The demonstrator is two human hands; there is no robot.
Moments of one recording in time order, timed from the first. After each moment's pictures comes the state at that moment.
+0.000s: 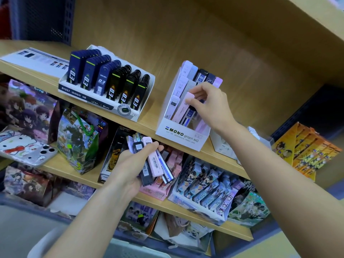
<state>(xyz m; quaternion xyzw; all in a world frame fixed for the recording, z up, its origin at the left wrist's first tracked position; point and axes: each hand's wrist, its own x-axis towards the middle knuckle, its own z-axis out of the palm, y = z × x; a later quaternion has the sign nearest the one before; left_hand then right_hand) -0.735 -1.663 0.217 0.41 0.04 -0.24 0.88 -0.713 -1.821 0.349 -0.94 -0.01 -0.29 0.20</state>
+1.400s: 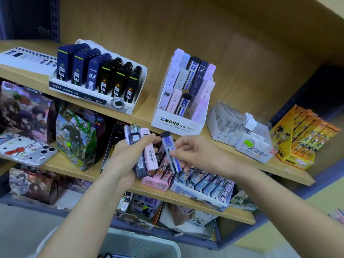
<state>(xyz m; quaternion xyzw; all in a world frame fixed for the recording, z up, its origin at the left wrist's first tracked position) -0.739 -1.657 0.228 0.49 0.01 -0.21 0.84 -0.802 -1.795 0.300 -0.93 0.06 0.08 0.37</state>
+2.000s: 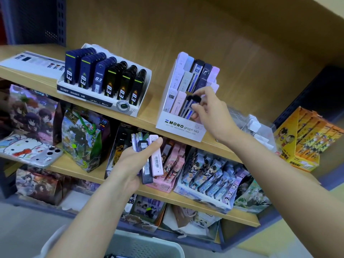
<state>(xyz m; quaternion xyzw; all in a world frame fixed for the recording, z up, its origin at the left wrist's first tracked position) -0.741 -1.656 0.224 0.50 0.03 -0.25 0.83 -0.747 -1.820 0.328 -0.94 0.04 -0.22 0.26</state>
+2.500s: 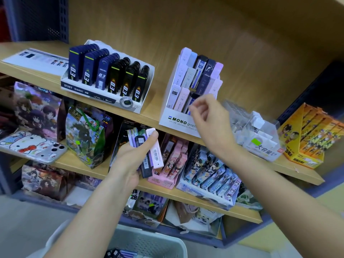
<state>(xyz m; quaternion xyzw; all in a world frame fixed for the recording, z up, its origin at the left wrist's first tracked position) -0.737 -1.652 0.219 0.50 0.05 -0.22 0.84 -0.765 -1.802 0.303 -0.92 0.03 -0.31 0.23</state>
